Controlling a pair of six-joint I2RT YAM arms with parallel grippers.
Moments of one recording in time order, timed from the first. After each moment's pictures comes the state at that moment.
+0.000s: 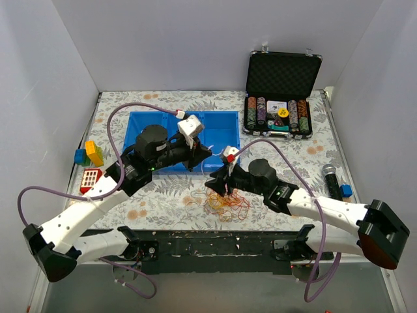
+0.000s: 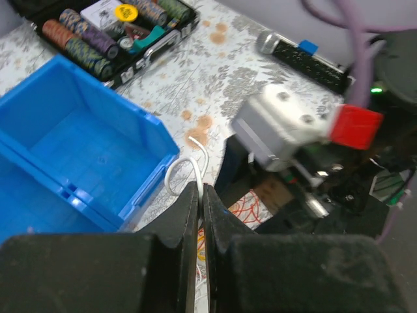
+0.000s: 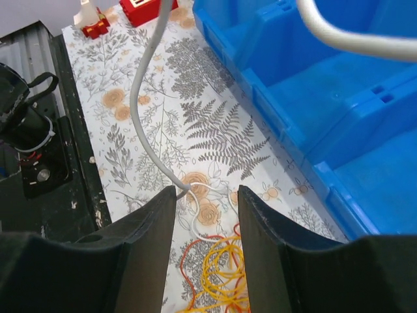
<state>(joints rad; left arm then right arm) -0.78 1.07 1.08 -0.28 0.24 -0.08 0.96 1.11 0.56 0.34 -0.23 0.11</state>
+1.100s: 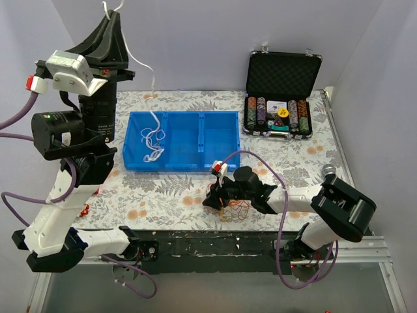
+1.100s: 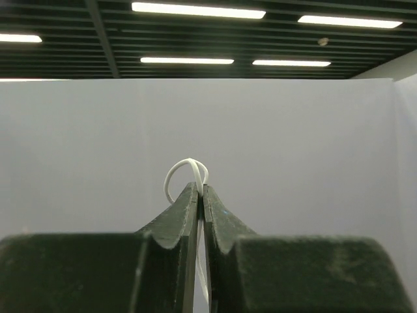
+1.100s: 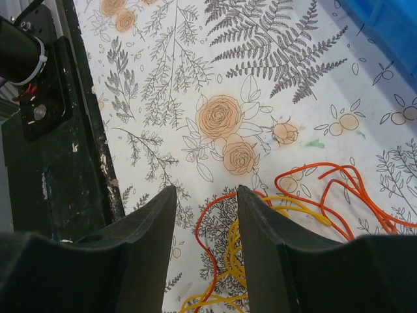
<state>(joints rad) -0.78 1.17 1.79 0.32 -0.26 0.43 0.96 1.47 0.49 0.56 -0.40 0.23</state>
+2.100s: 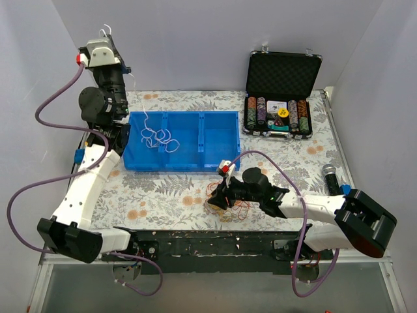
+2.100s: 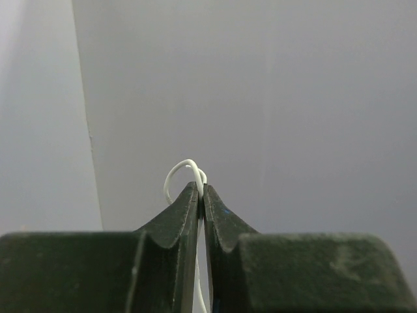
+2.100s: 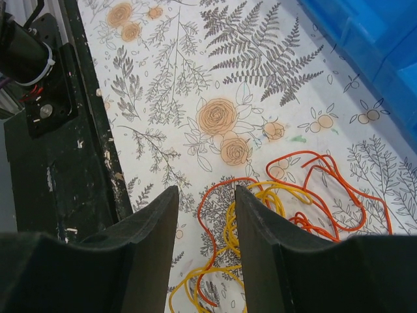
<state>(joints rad) -0.29 1.25 1.42 0.53 -0.38 0.27 0.96 1.28 0.44 0.46 -0.35 0.19</state>
